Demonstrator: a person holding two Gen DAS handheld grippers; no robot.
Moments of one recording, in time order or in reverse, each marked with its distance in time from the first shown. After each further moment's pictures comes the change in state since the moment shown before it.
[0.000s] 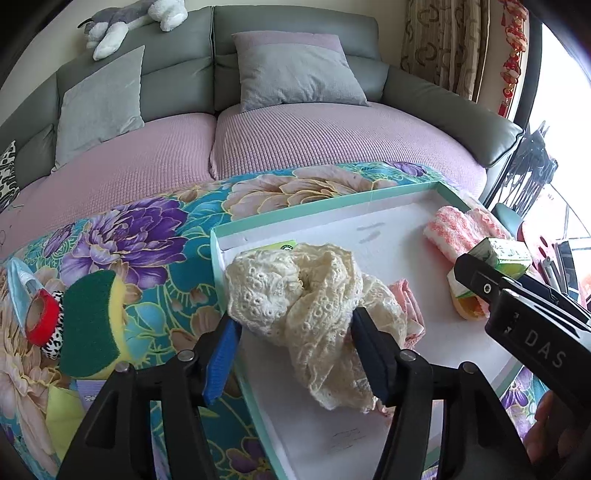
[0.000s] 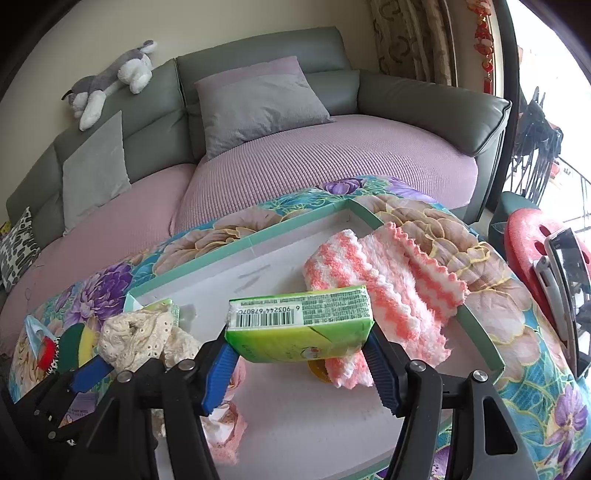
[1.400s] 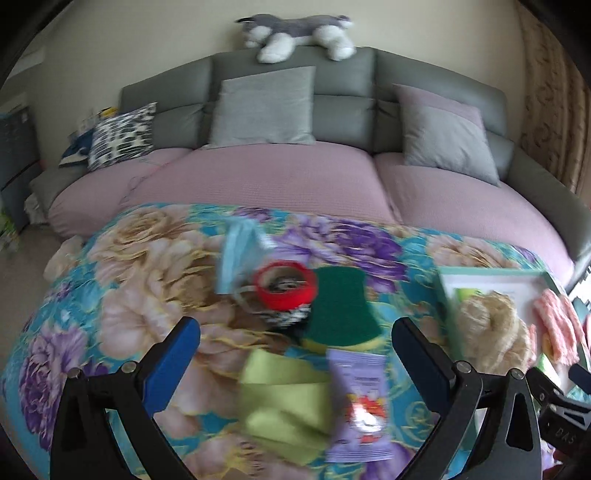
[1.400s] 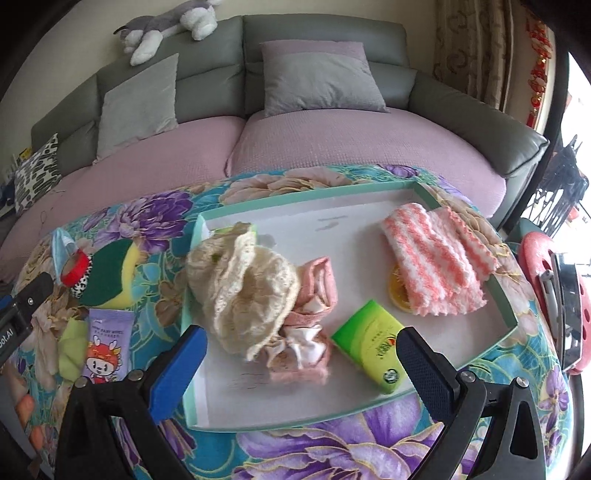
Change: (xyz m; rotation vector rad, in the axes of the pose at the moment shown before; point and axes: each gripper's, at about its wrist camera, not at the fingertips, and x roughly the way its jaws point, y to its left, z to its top) left arm -0.102 0.162 -0.048 -0.342 -0.151 0.384; right arm -0.041 0.093 -0.046 -0.243 0.106 0.042
